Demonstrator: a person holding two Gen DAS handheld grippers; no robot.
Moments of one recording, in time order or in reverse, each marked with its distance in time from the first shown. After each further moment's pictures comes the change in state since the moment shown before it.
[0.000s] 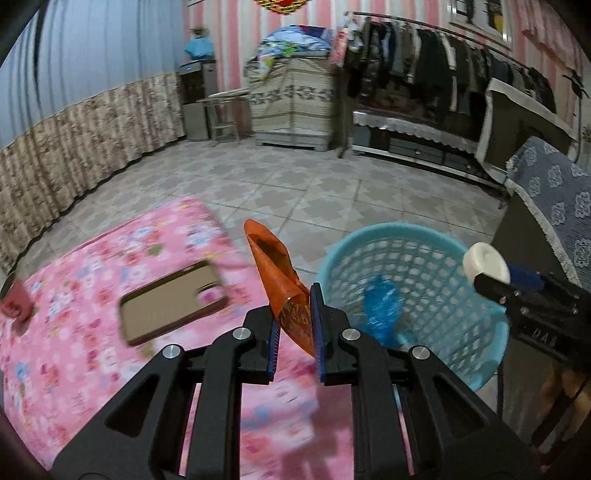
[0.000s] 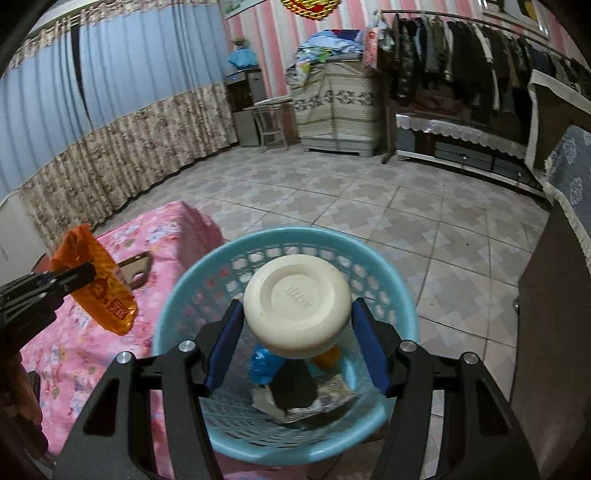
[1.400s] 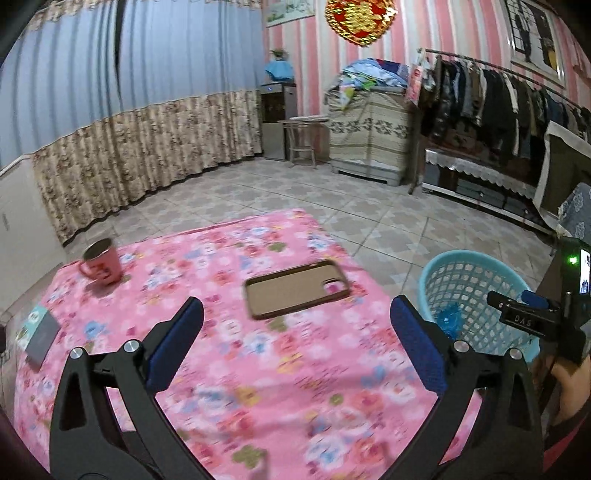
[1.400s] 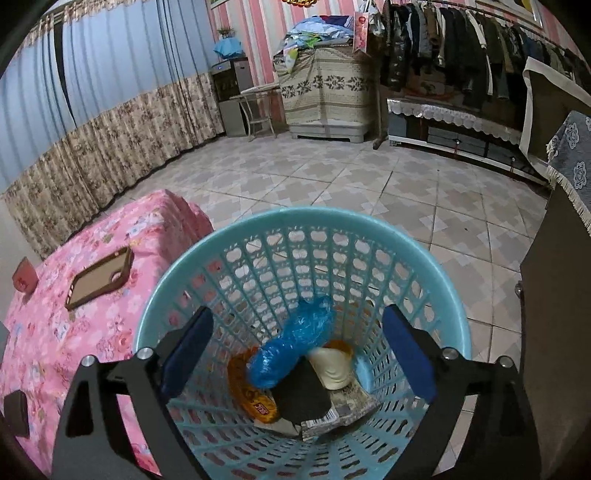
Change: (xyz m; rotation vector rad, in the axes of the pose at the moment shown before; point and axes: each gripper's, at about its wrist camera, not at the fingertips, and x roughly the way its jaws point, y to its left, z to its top) left arm -0.097 0.090 -0.044 -0.163 -0.120 0.268; right arm 0.043 0.026 -0.006 0.024 0.048 -0.048
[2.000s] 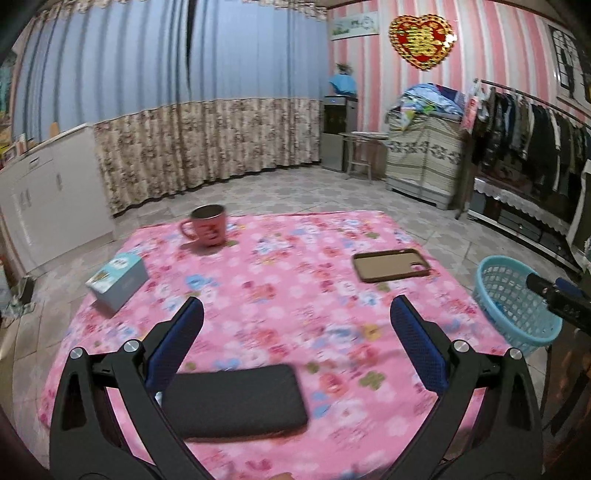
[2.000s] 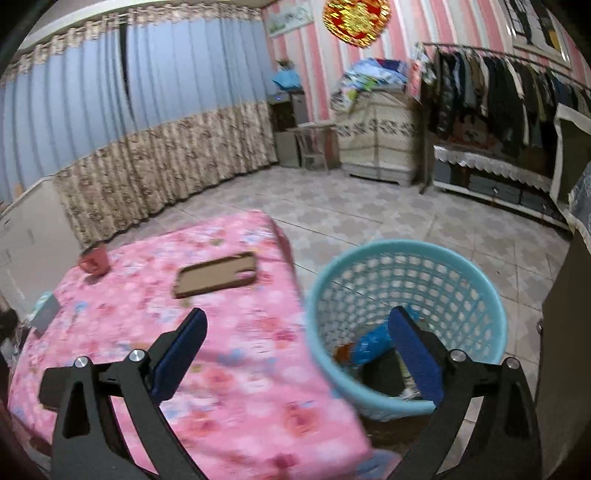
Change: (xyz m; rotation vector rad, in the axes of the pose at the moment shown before) left arm -0.093 0.113 -0.062 -0.144 -0.042 0.171; right arm -0.116 0.114 -0.038 -0.133 -0.160 0.165
